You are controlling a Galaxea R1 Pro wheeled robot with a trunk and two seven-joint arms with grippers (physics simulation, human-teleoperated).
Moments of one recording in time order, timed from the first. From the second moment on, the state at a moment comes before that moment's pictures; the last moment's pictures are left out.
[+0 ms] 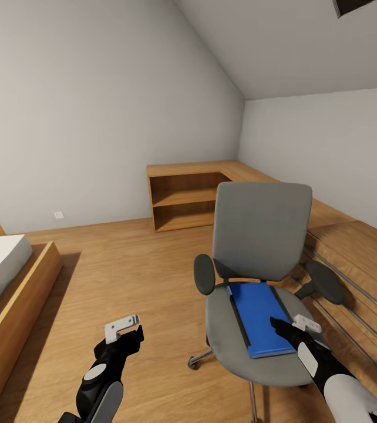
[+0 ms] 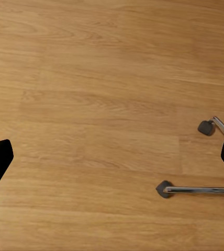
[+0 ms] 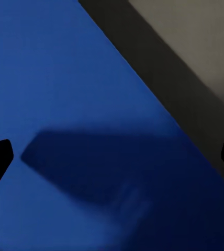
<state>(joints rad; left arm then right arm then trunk) -0.11 -0.02 -0.31 -1.59 0.47 0.46 0.67 -0.67 -0.12 -0.43 -0.34 -0.07 0.04 0.12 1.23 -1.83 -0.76</state>
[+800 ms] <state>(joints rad) -0.11 -0.02 -0.35 -1.59 0.47 0.46 0.68 -0.67 -0.12 -0.43 -0.36 -0.08 0.04 0.12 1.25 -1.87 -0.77</state>
